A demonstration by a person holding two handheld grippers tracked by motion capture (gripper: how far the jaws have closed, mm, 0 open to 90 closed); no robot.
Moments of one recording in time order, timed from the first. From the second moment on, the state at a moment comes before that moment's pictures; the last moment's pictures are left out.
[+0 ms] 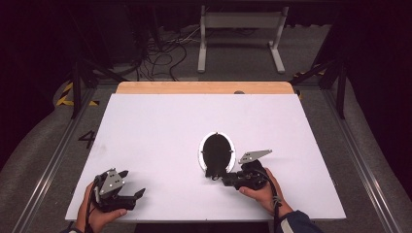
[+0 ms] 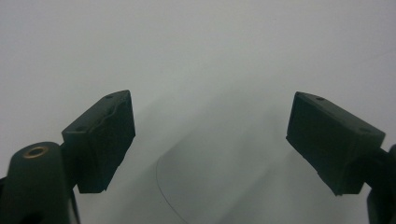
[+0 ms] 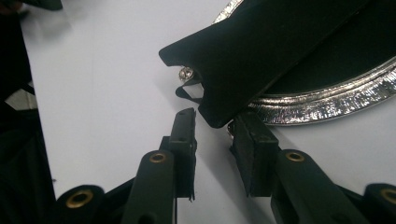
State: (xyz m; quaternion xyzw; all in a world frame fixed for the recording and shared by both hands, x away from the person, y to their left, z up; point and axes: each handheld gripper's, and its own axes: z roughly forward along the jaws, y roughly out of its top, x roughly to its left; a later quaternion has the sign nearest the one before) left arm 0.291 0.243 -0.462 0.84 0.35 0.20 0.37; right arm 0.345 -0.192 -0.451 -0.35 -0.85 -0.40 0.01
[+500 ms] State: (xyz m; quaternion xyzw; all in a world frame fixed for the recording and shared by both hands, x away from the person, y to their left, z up) left arm 0.298 0.222 -0.464 0.85 0.33 0.20 0.35; right arm 0.362 -0.201 -0.460 -0.42 -0.77 -0.46 0.12
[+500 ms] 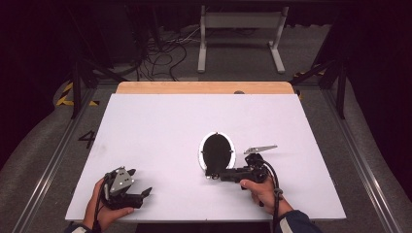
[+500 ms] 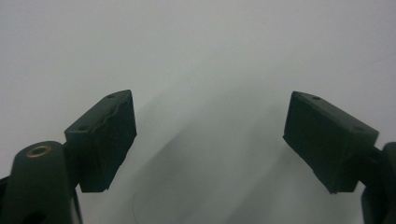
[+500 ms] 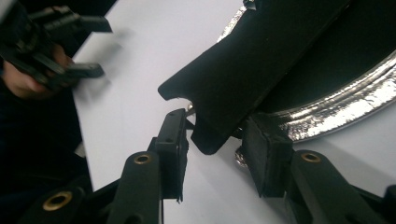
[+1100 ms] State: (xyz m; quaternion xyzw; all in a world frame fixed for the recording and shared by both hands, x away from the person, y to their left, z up) left arm 0.344 0.171 -0.455 0.87 0.28 0.18 0.37; right arm 0.383 -0.198 -0.473 -0.52 -0.66 -0.50 0.21
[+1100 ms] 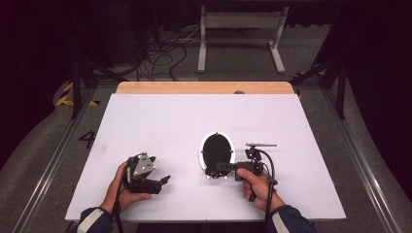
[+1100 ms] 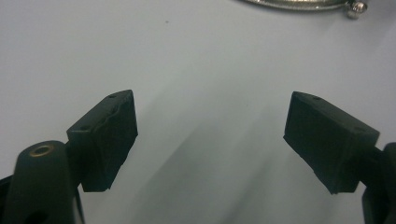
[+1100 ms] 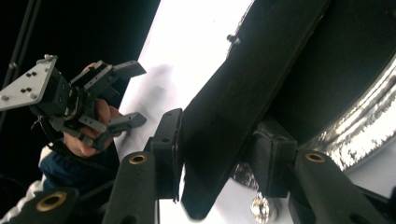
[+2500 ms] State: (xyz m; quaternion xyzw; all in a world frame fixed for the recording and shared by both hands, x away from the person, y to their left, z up) left arm 0.449 0.094 -0.458 0.84 0.27 -0.04 0.46; right arm 0.383 -0.194 -0.466 -0.37 -0.74 -0.53 0.15
